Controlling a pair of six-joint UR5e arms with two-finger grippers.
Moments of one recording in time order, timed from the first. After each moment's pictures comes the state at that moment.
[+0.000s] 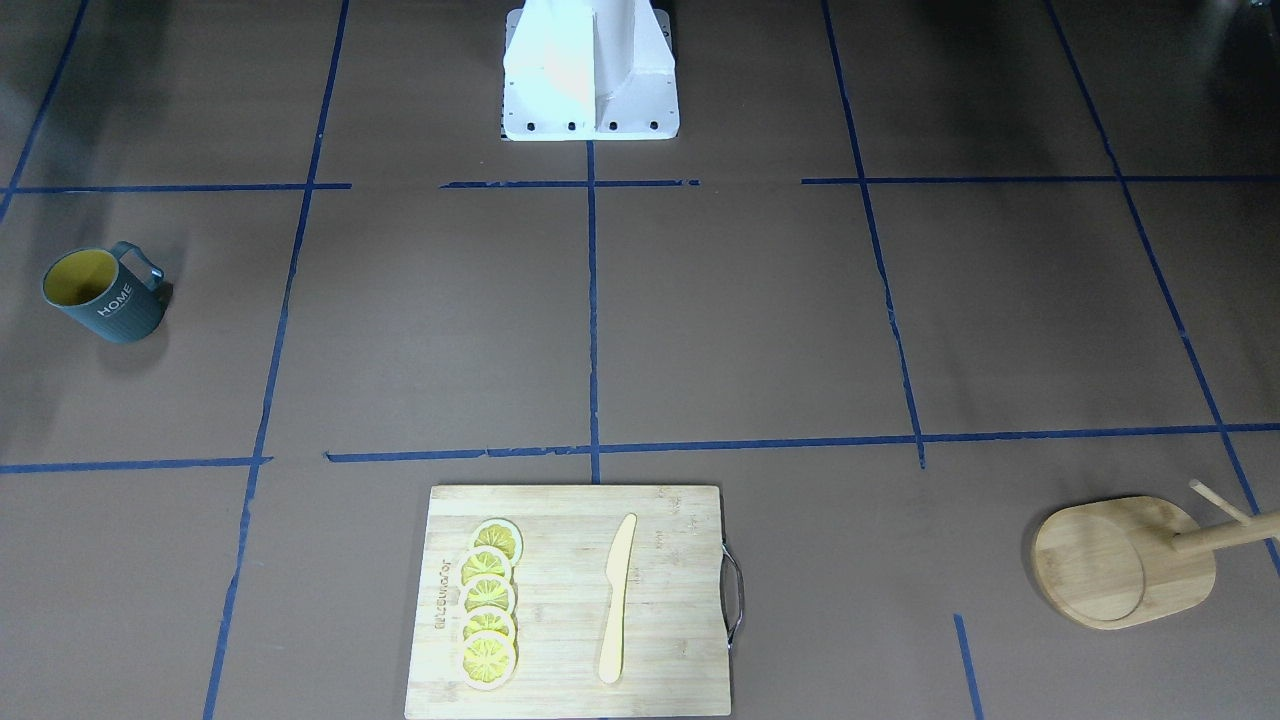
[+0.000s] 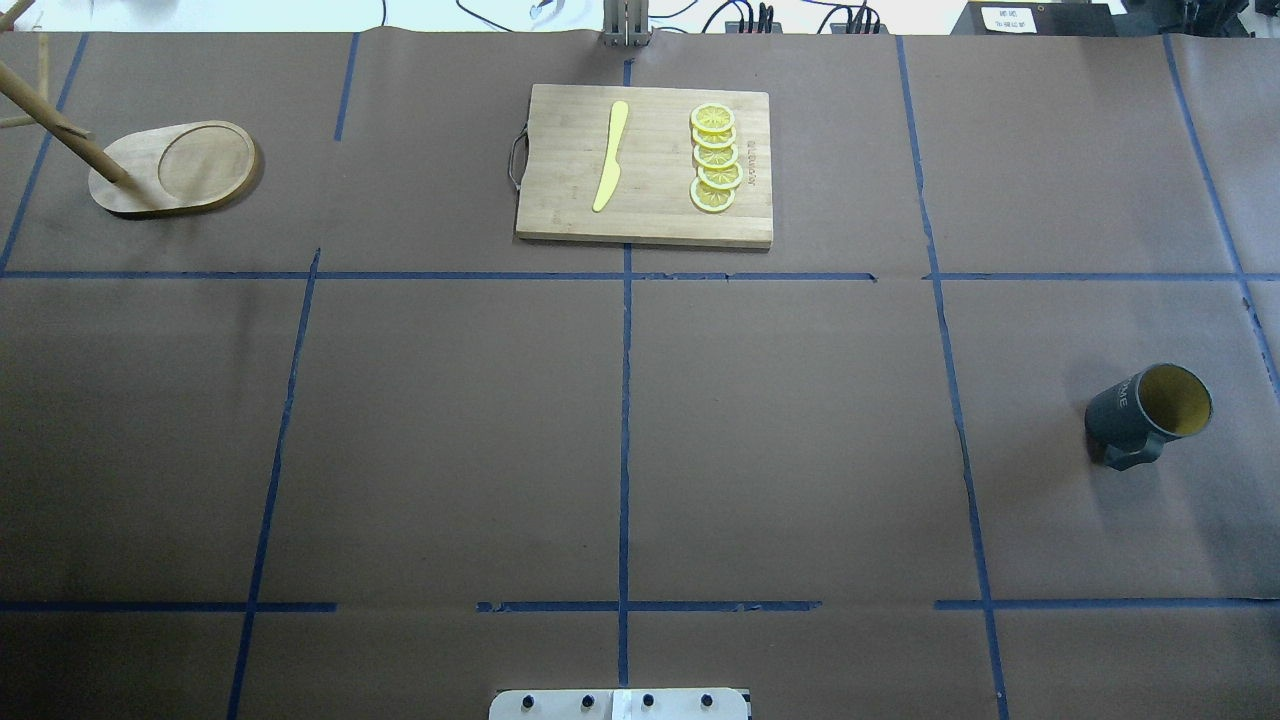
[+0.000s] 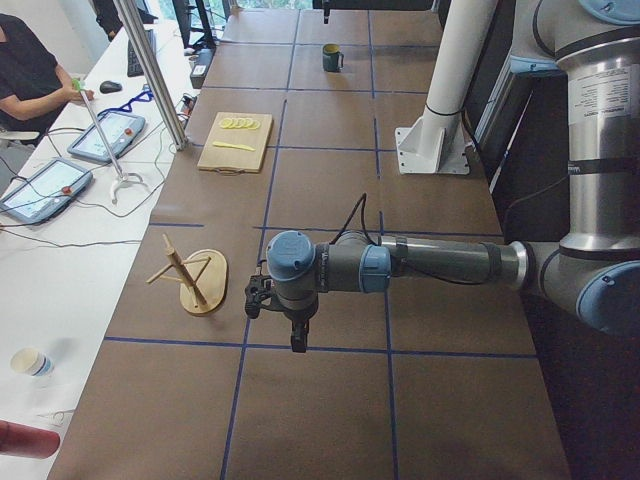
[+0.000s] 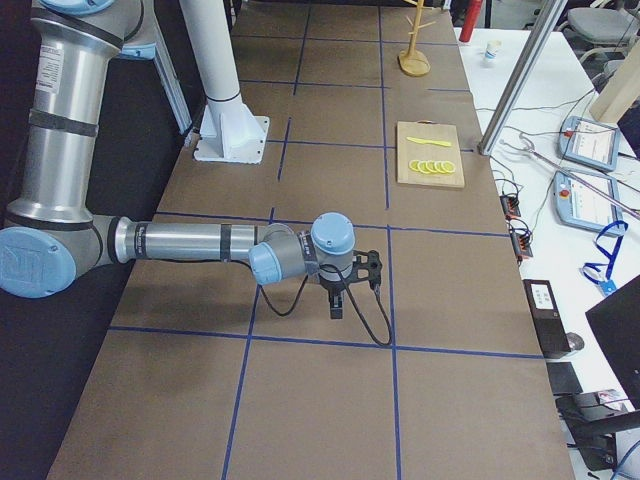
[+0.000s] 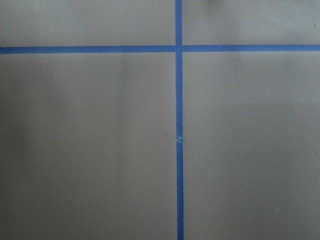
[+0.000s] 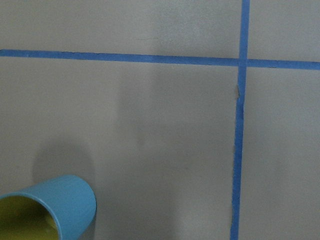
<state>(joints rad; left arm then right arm) -1.56 -1.44 -1.75 -1.52 -2.39 0.01 1.33 -1.79 1.77 -1.19 2.34 0.38</state>
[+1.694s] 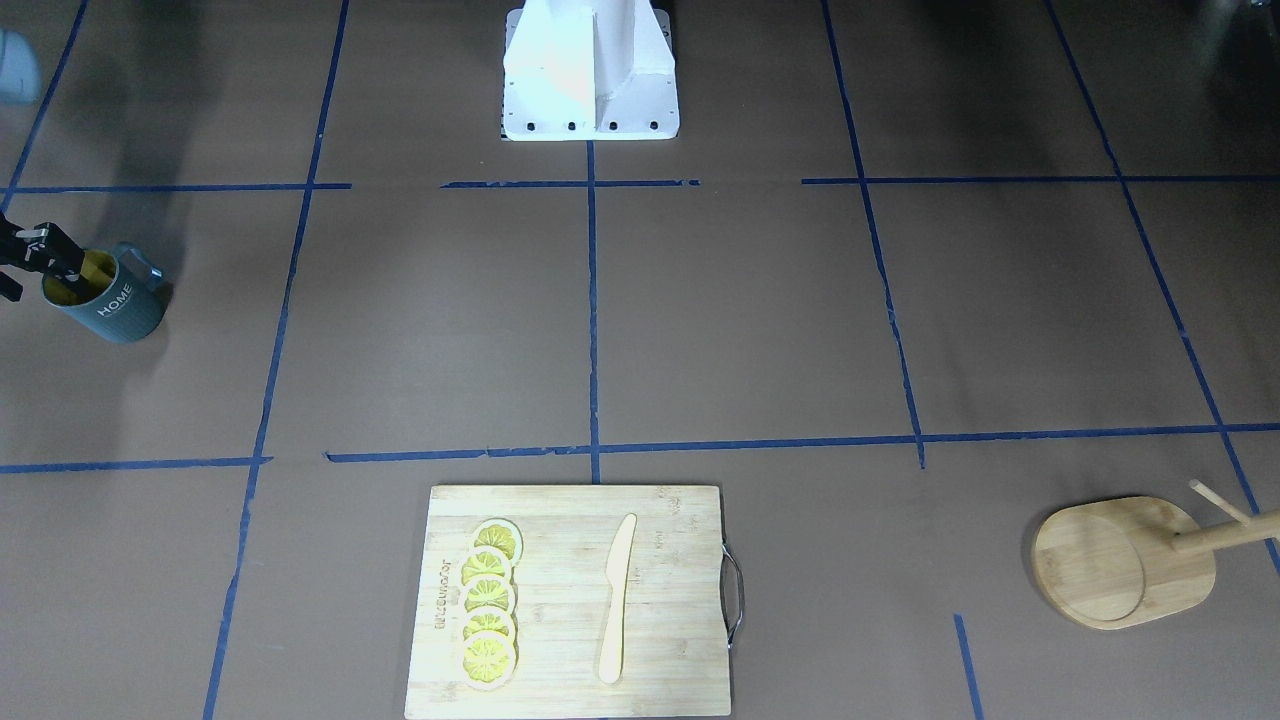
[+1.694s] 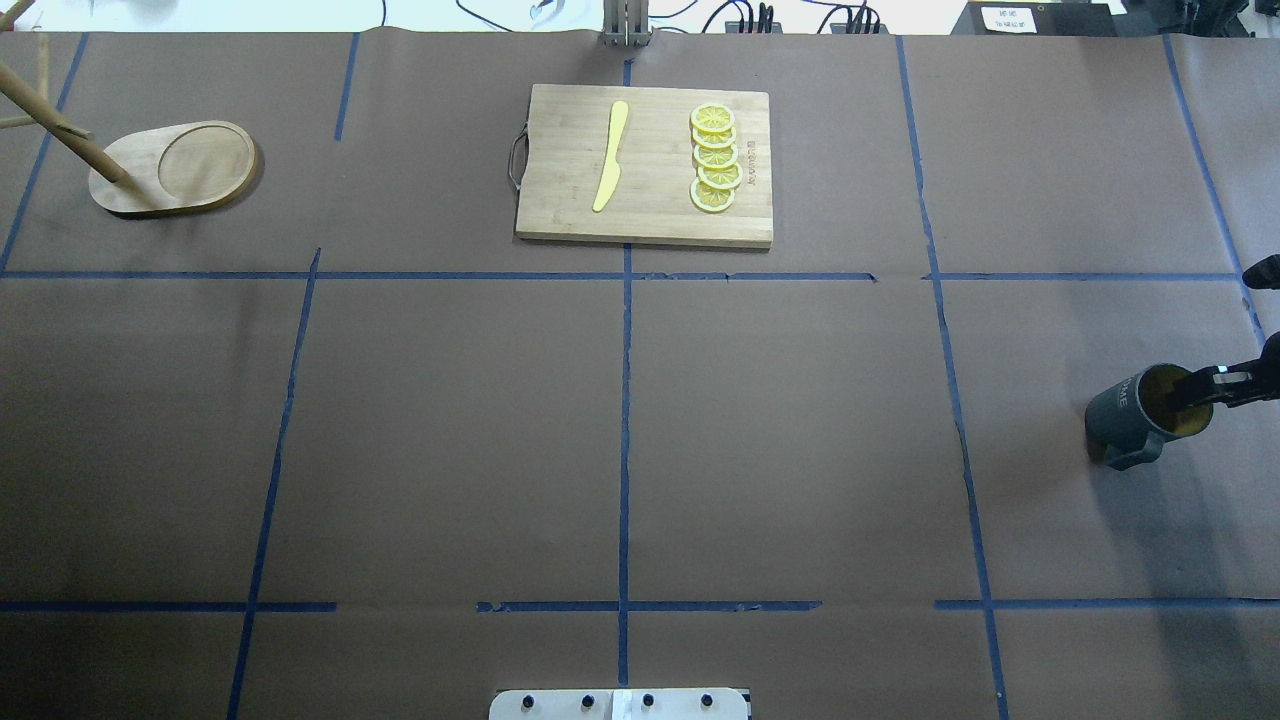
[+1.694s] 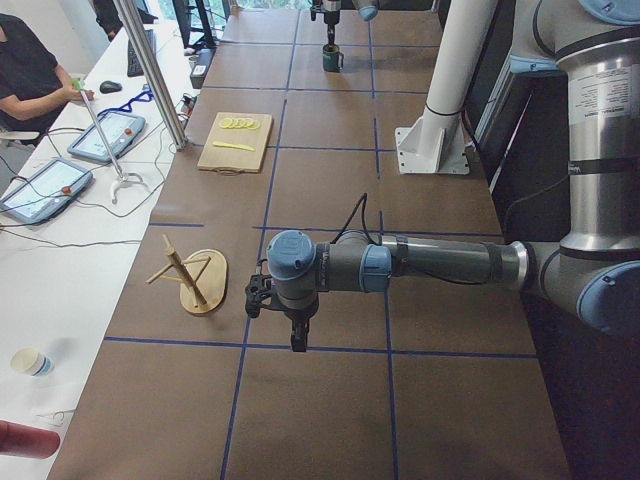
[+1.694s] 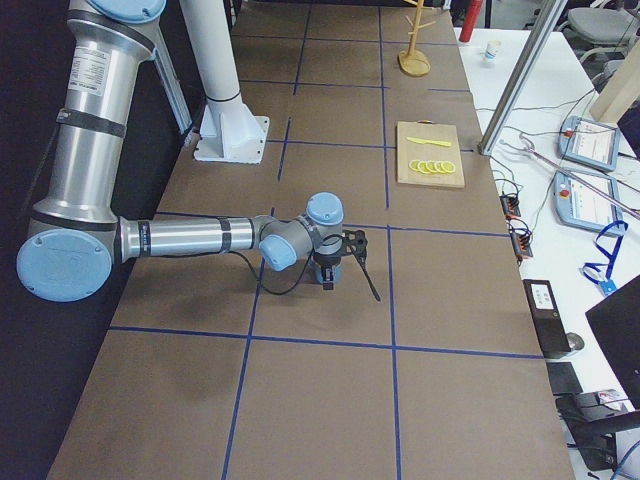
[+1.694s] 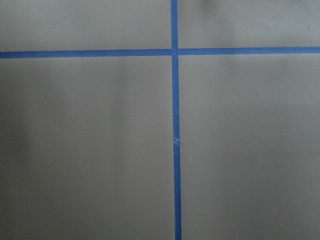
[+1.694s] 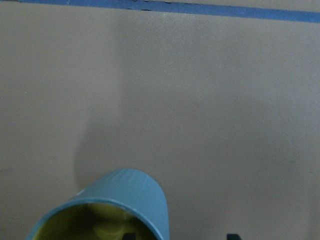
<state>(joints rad) -1.56 -1.43 -1.76 -1.52 -2.39 0.01 1.03 -1.80 1.79 -1.03 2.19 0.66</state>
